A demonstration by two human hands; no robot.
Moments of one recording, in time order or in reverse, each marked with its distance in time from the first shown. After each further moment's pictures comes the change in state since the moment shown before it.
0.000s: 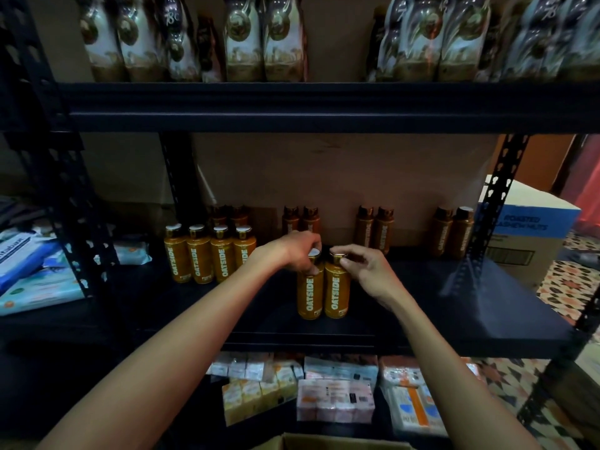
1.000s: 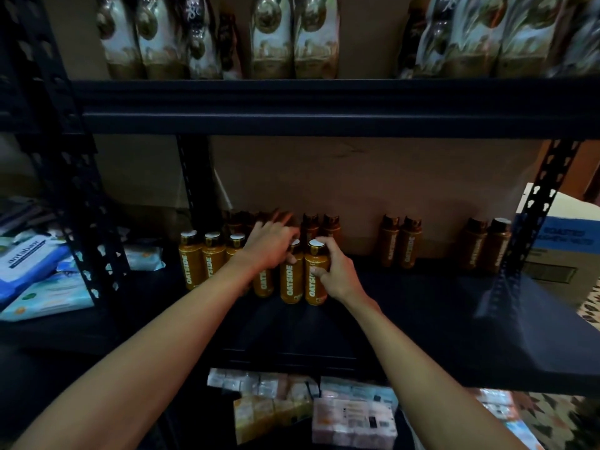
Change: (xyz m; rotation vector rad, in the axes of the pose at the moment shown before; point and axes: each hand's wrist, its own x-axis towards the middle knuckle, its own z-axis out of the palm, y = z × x) left_hand 0.023 -0.090 -0.019 0.376 0.303 -0.054; right_hand 0.089 0.033 0.089 -0.256 0.097 -0.042
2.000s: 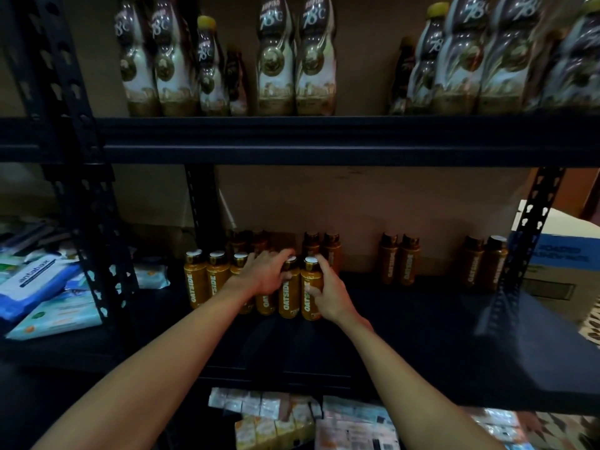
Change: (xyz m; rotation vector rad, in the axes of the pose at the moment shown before) left_hand -0.004 -0.021 0.023 -0.142 -0.058 -0.050; right_hand 0.004 0.002 0.020 -0.032 -0.047 0.044
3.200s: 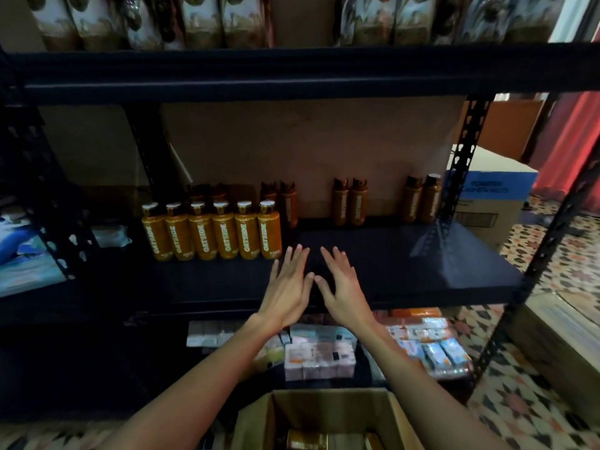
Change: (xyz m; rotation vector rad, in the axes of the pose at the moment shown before) left_hand -0.104 0.129 0.137 -0.337 0.179 0.183; right_hand -0.170 0.062 -0.062 -0.168 0.101 -0.037
